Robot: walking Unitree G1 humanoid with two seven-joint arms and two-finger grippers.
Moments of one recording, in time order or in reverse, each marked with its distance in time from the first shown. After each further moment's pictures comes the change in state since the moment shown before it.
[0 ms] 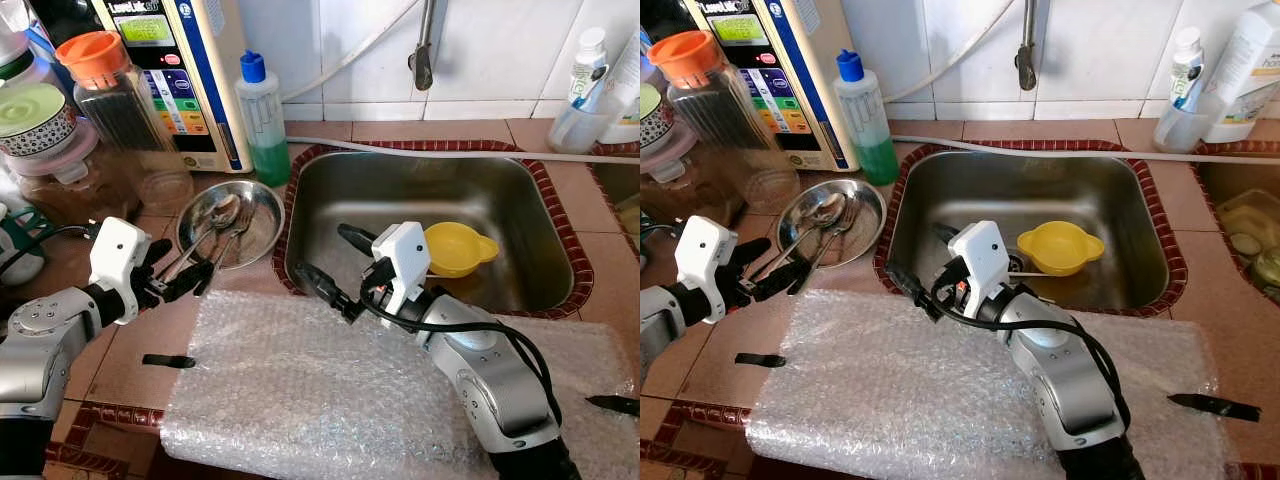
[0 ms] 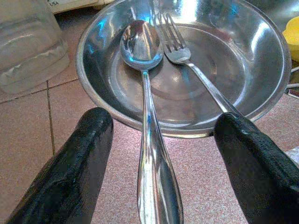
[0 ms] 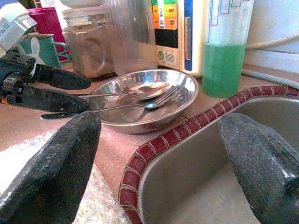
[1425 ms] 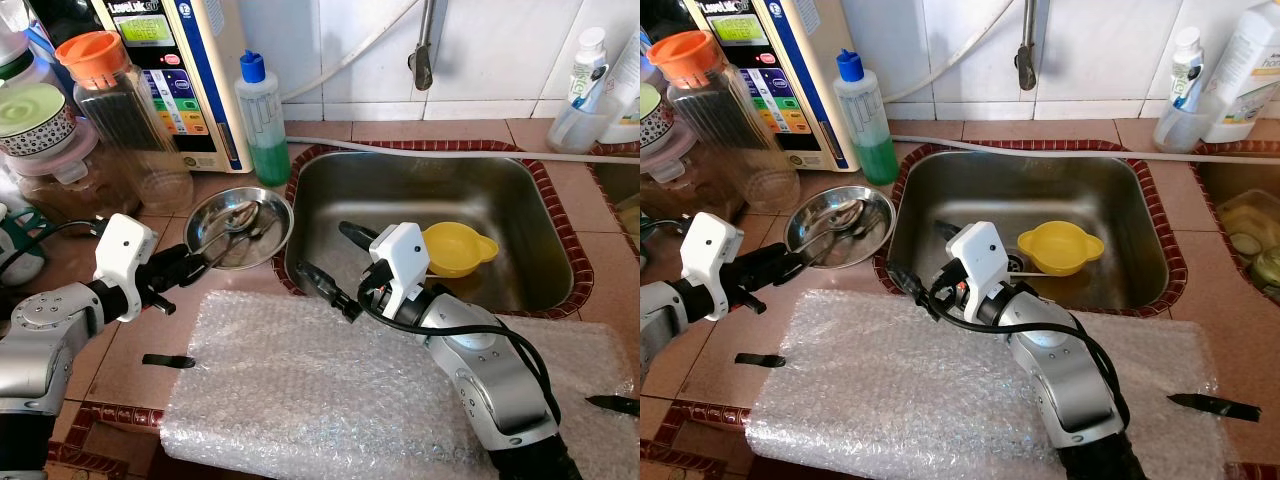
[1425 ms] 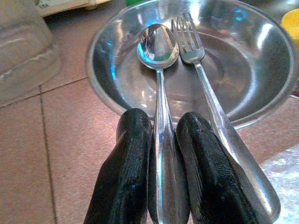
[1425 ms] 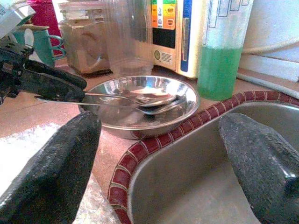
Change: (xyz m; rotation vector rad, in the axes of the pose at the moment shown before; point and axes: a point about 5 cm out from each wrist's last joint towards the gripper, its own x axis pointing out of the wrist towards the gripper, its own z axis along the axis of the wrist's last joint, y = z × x) left arm 0.002 -0.001 0.005 0.033 0.020 -0.009; right arm 0.002 -0.003 -0.002 -0.055 0.002 -0.009
